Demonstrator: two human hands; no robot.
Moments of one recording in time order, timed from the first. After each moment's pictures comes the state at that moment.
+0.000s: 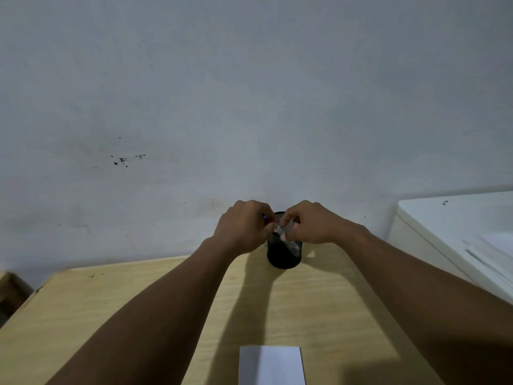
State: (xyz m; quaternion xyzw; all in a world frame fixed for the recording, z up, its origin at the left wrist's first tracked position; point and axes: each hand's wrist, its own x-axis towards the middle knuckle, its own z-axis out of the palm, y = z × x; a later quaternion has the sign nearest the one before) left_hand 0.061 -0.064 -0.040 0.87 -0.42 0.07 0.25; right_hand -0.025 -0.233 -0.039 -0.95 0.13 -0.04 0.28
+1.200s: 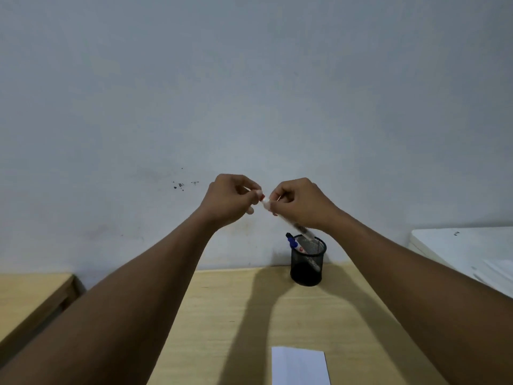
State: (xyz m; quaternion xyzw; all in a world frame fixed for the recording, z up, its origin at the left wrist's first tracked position) left_hand 0.056 0.033 0.076 0.81 -0.33 0.03 0.49; right_hand -0.029 -0.142 0.062 -0.89 0.03 -0.23 0.39
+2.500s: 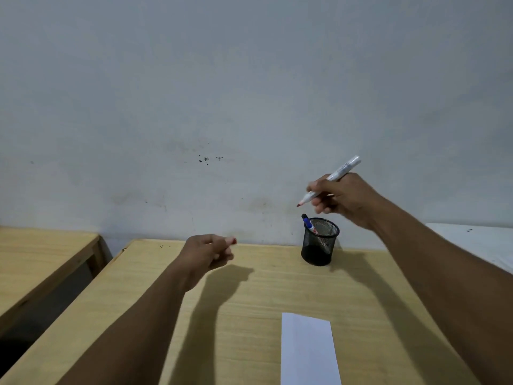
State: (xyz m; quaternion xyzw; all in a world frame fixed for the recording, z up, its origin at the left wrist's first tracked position) left_hand 0.044 0.134 -0.062 0.67 -0.11 -0.20 0.71; right_hand -0.063 -0.148 0.061 -0.77 0.08 -0.14 0.62
